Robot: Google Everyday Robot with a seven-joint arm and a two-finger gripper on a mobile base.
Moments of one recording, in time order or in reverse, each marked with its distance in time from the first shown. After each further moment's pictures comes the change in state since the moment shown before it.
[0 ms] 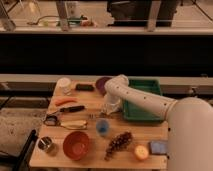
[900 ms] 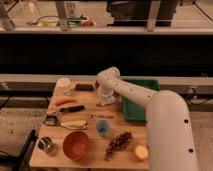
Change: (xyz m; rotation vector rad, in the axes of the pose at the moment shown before) arm -0.006 -0.075 0.011 0.006 0.035 -0.008
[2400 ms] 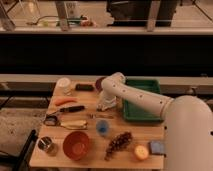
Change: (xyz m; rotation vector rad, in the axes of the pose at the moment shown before) arm -0.013 0.035 -0.015 0.083 -0.036 -0.044
